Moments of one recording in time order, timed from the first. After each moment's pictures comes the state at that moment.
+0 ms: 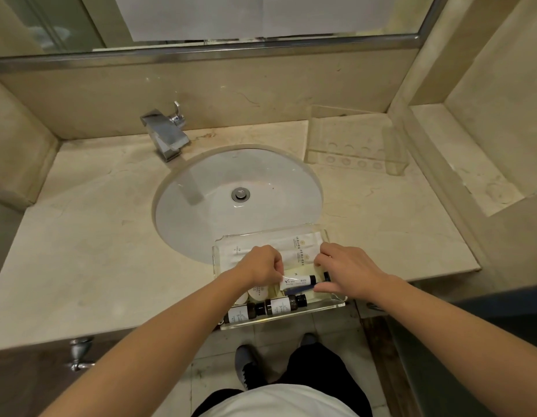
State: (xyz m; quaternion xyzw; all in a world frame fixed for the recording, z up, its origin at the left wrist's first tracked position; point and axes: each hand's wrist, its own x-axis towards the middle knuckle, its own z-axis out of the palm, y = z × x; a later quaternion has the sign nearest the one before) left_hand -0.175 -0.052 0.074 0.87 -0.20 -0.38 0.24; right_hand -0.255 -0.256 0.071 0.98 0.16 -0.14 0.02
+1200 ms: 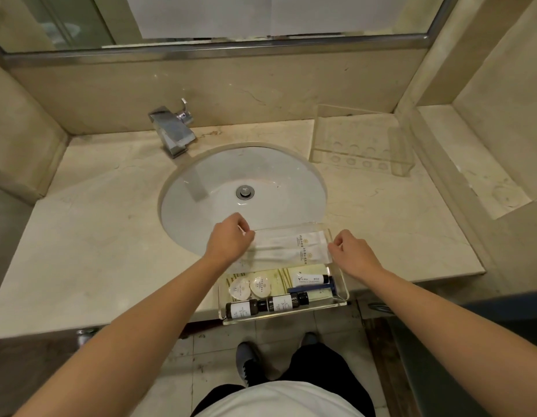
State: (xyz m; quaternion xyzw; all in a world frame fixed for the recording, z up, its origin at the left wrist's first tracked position) left_hand -0.141 -0.007 0.082 0.93 -0.04 -0.15 0.33; right_hand -0.235 -0.256 0.058 0.93 -0.22 -0.14 -0.28
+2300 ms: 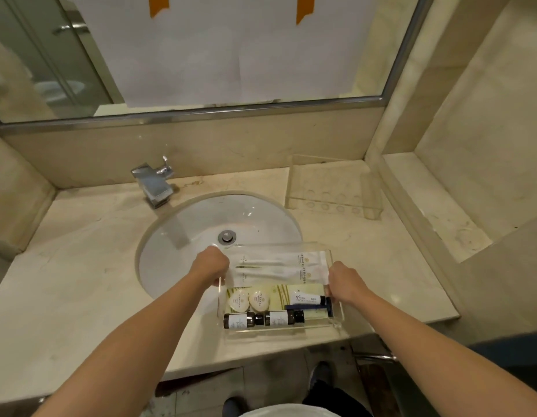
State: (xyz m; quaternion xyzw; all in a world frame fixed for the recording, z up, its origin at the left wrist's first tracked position) left_hand -0.086 -0.053 0.096 0.91 0.11 -0.26 0.31; right_hand -0.203 -0.316 0.075 0.90 -0.26 -0.22 -0.28
